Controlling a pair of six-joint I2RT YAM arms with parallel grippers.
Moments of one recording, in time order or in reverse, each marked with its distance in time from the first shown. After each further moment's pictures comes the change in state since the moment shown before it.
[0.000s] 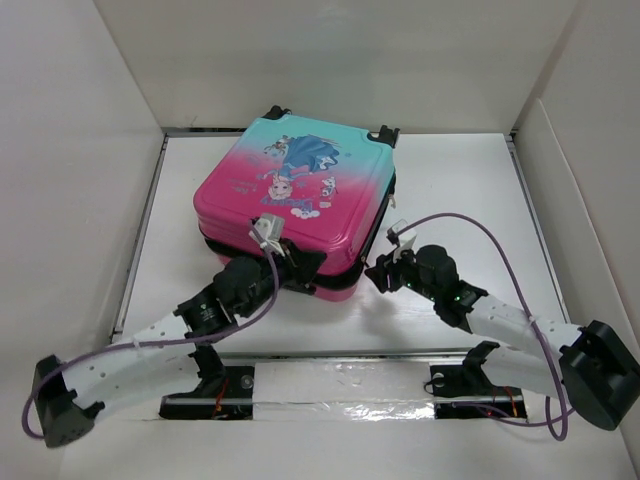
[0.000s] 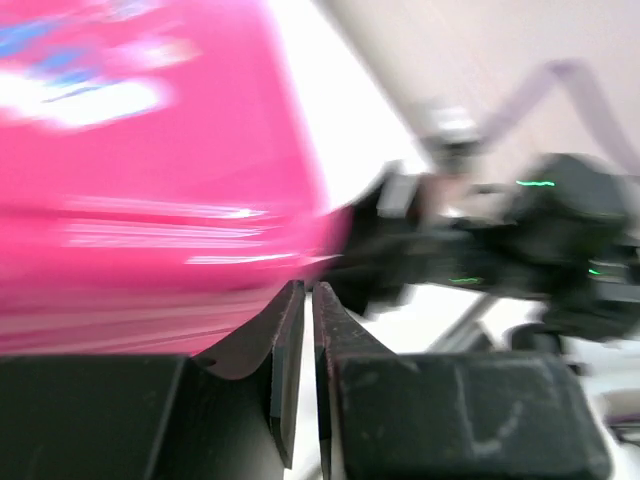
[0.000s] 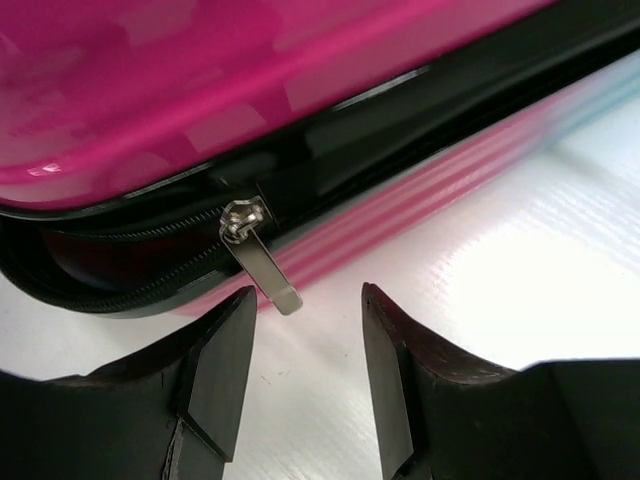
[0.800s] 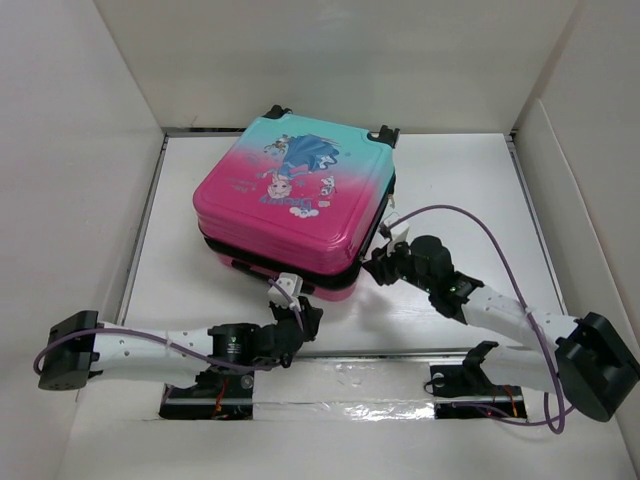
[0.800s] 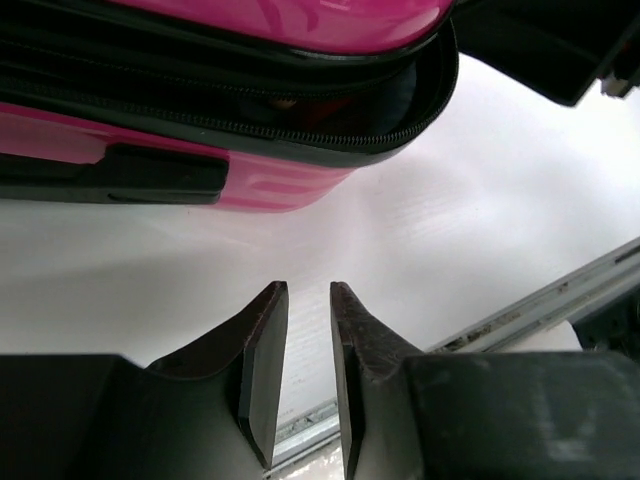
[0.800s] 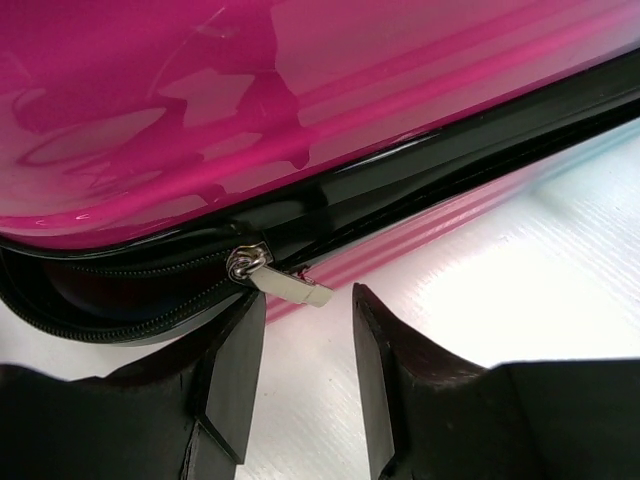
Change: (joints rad) left arm -0.541 0.113 -0.204 -0.117 -0.635 -0.278; right arm 0.002 0.047 0.084 -0.037 -0.006 -0.080
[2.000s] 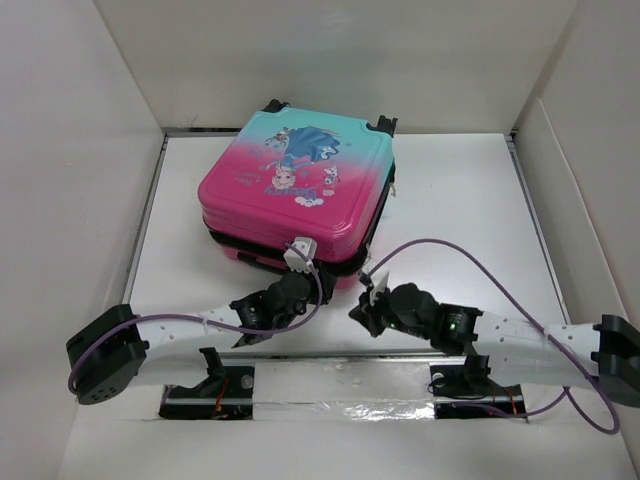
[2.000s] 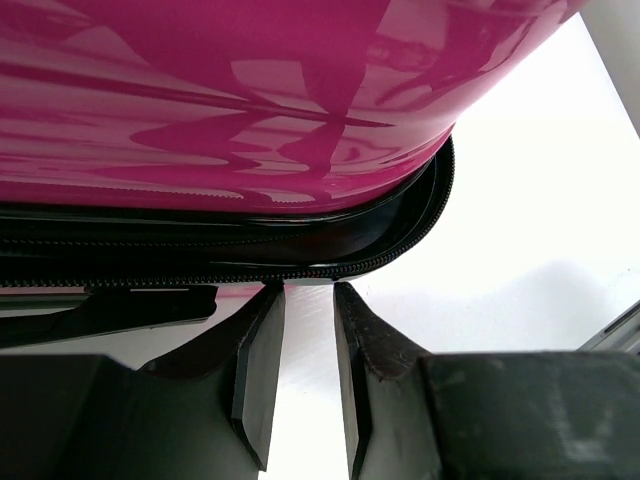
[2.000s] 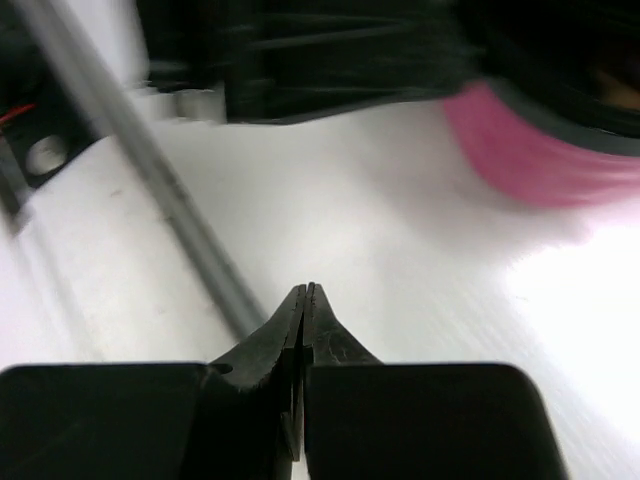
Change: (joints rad) left arm 0.383 0.290 0.078 0.390 0.359 0.235; right arm 0.499 -0.146 -0.035 -0.208 0.235 0.253
